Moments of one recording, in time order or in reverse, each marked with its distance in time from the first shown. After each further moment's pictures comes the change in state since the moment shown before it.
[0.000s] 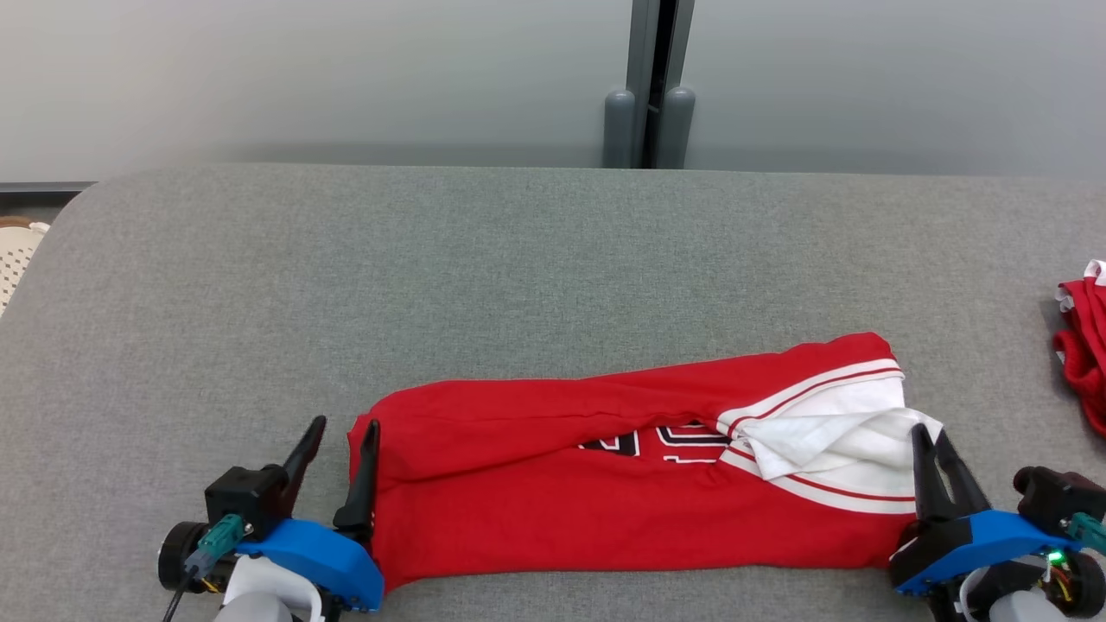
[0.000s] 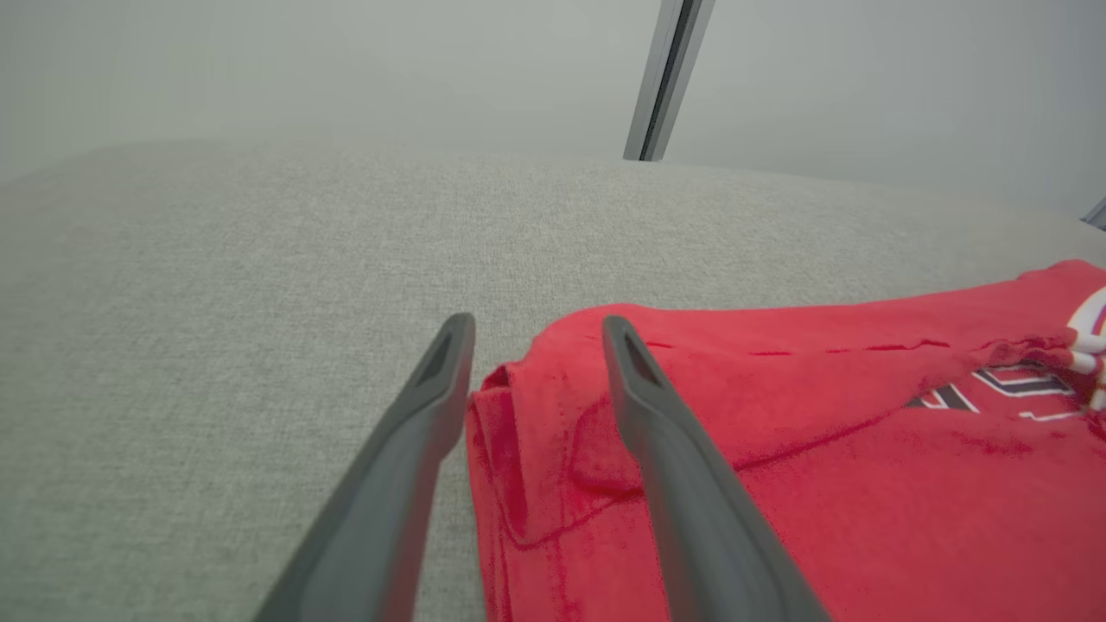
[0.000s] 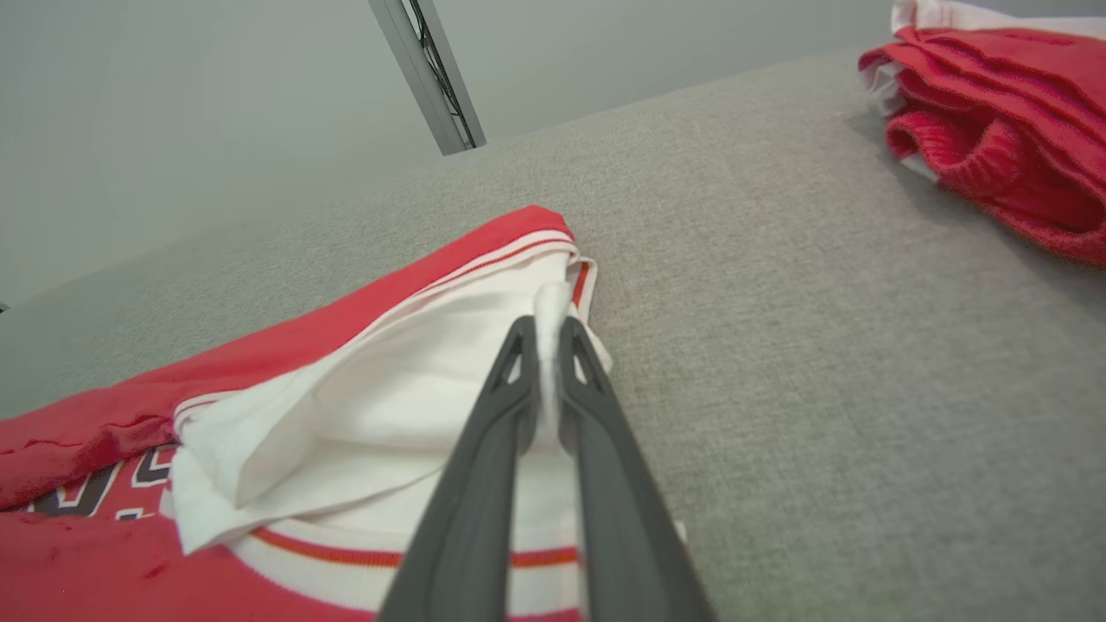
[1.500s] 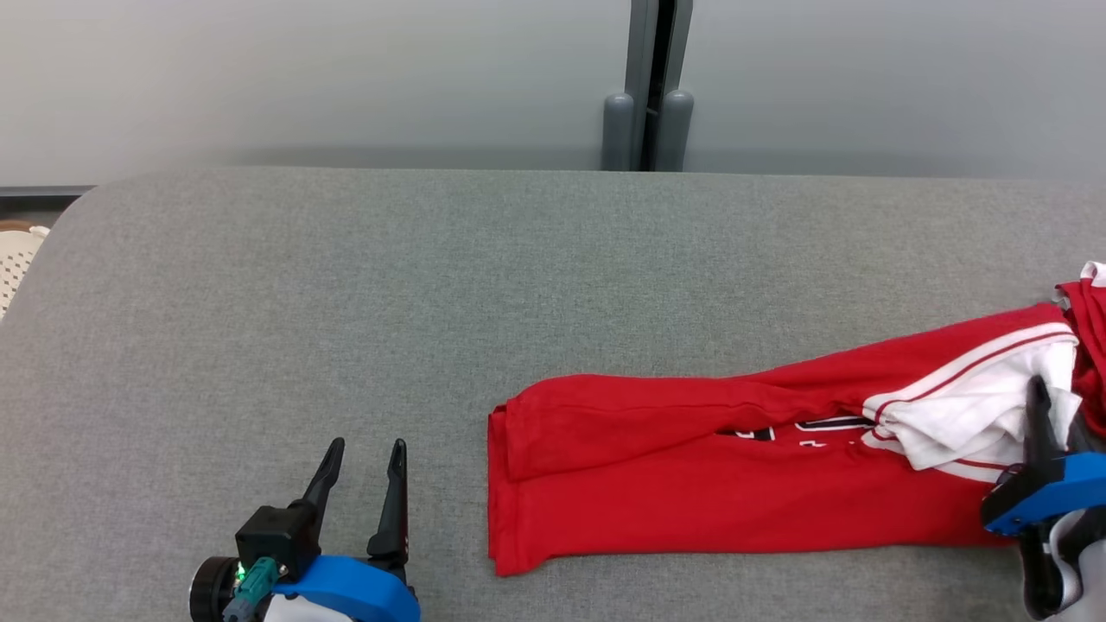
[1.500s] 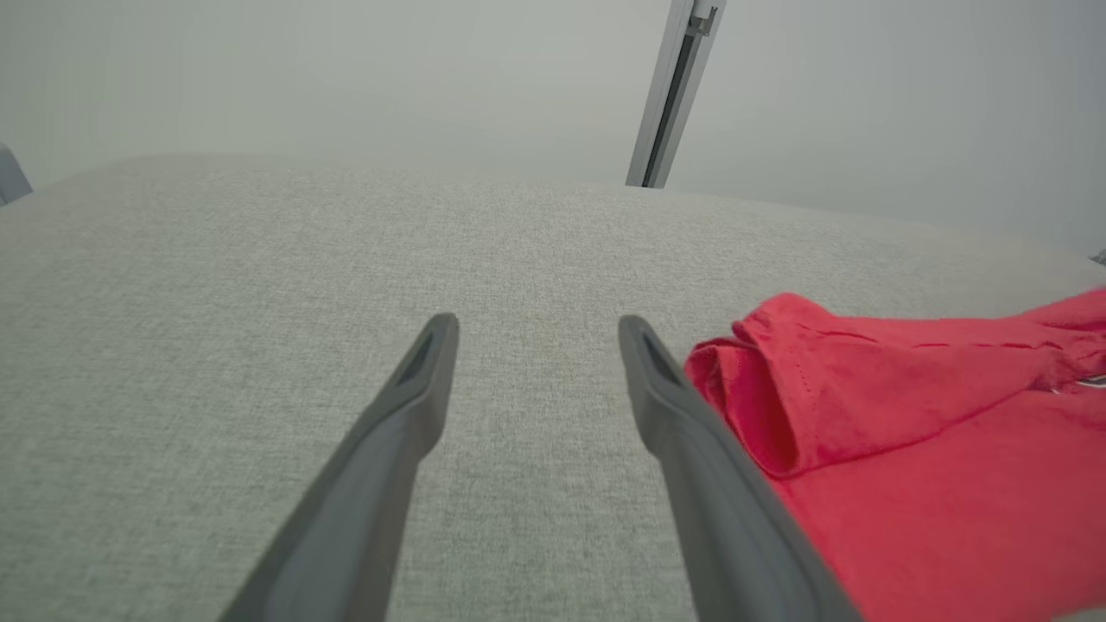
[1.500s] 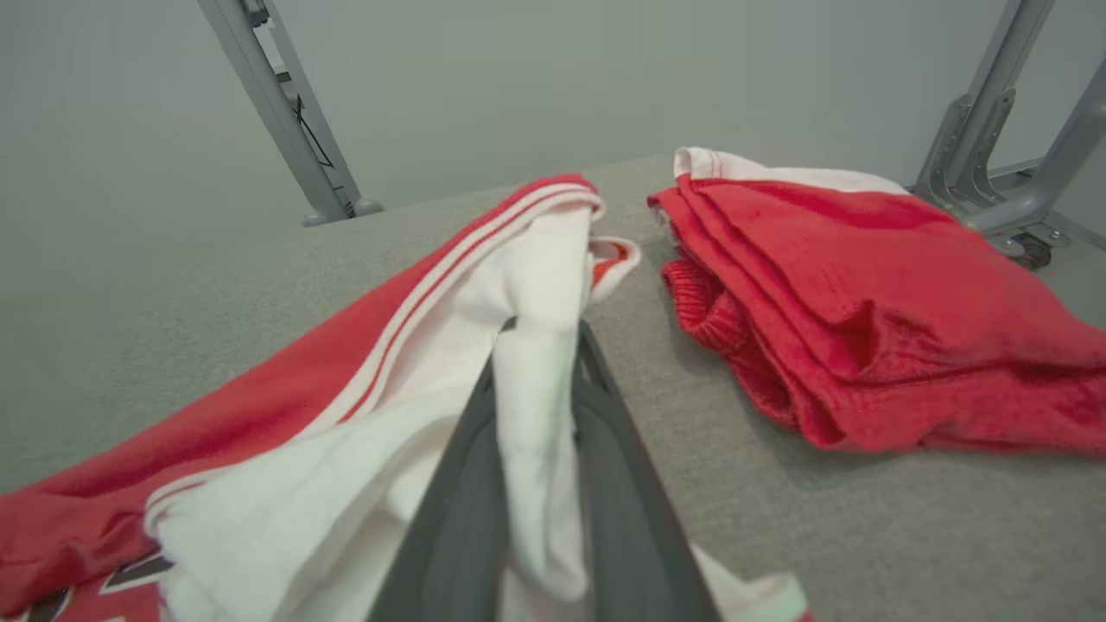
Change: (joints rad) left arm 0.127 -0.167 0.222 -0.139 0.243 0.006 0.000; right arm -0.168 -0.117 -0.177 0.211 -0.132 0.000 0.001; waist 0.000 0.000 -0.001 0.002
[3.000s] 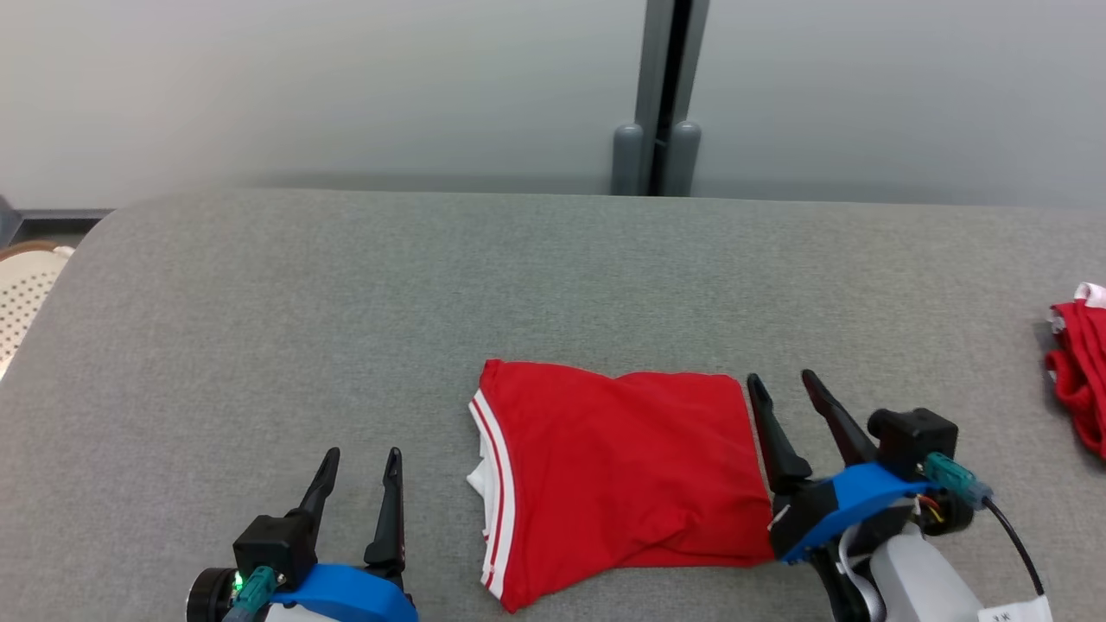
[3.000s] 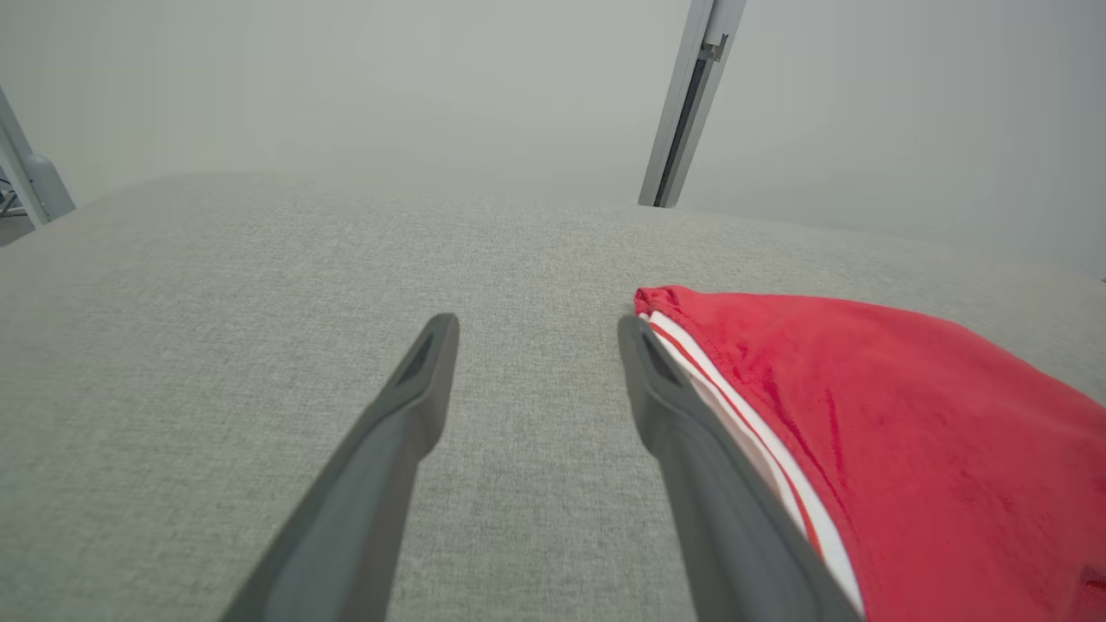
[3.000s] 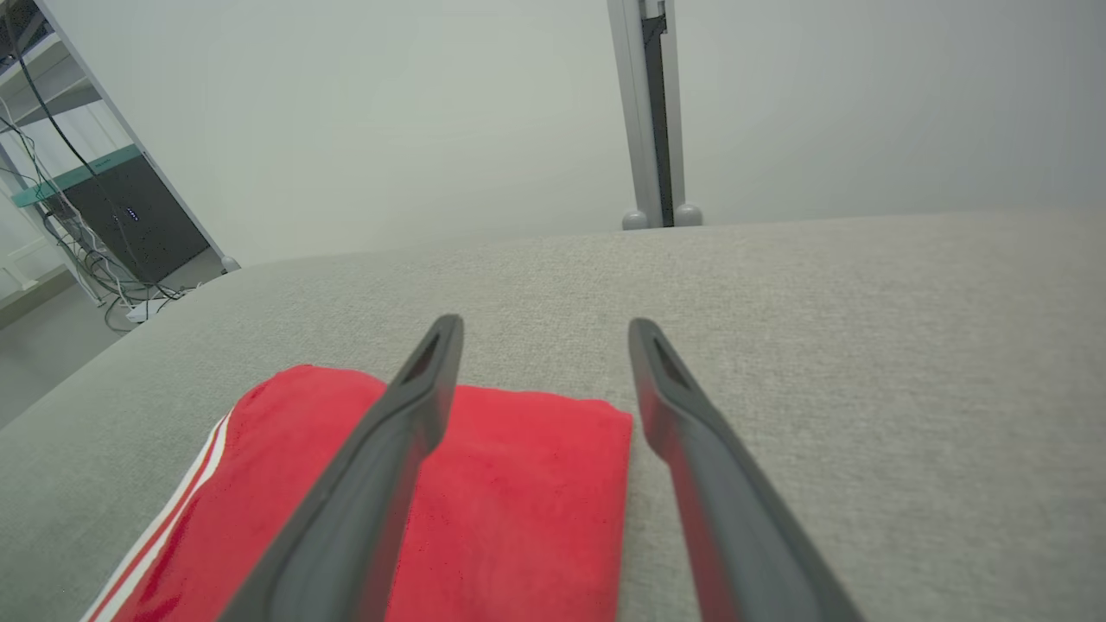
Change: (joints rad) left arm 0.020 0.000 -0.007 0.001 -0.007 0.010 0.000; right arm 0.026 0.177 0.446 -0.215 0.087 0.000 -0.001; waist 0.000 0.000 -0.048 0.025
